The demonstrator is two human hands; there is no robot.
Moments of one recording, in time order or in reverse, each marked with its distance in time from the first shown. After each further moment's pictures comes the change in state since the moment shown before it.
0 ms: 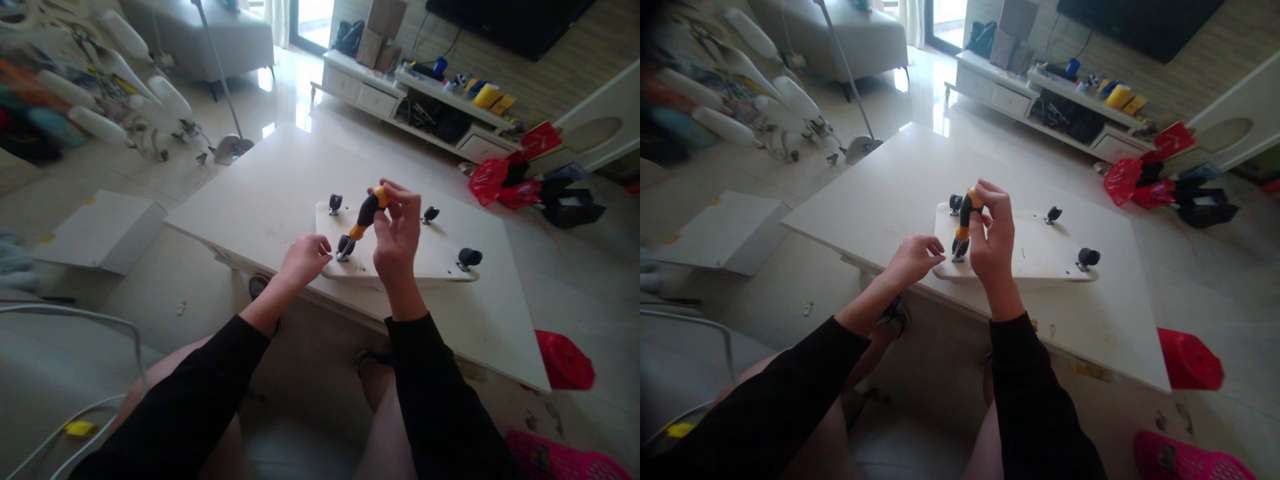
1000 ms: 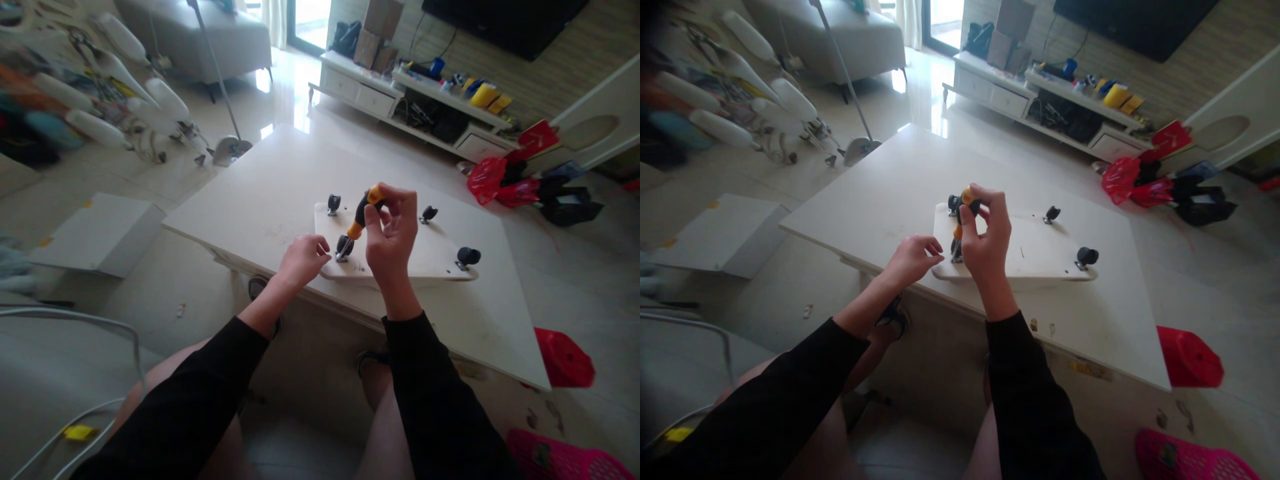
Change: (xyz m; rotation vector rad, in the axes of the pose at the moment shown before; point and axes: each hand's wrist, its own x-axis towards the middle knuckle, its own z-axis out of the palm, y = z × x) left_hand 0.001 -0.002 0.000 0.005 0.006 0.013; right_hand 0.001 -0.001 0.010 -0.043 0.081 0.024
